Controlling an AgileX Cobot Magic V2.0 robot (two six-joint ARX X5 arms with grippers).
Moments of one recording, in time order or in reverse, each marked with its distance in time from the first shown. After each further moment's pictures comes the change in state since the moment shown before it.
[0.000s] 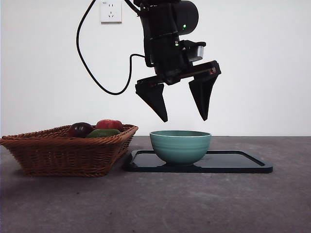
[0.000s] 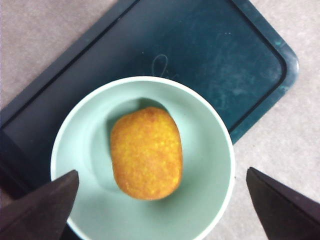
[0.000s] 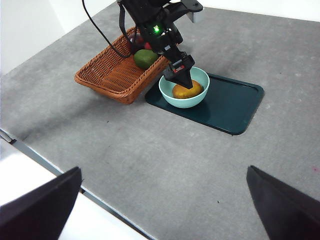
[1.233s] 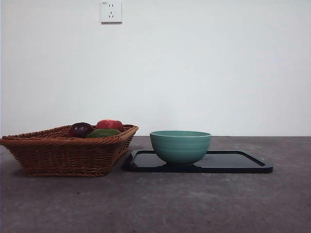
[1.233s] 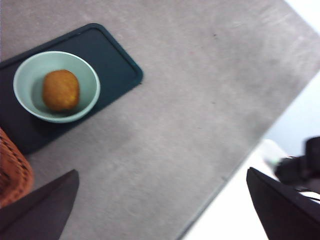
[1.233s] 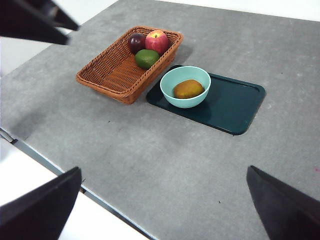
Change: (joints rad) left arm -0.221 -0.883 -0.595 0.114 0.001 -0.353; right arm 0.000 0.000 0.000 0.000 -0.004 0.003
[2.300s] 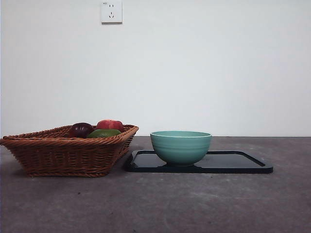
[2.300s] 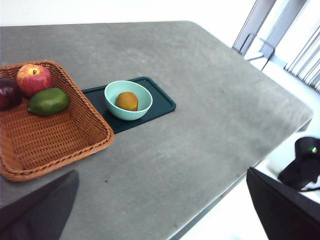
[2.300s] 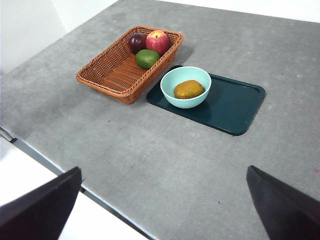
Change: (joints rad) left arm -0.114 -1.007 -0.430 -0.174 -0.259 -0.090; right arm 0.000 0.000 0.000 0.000 -0.001 -0.006
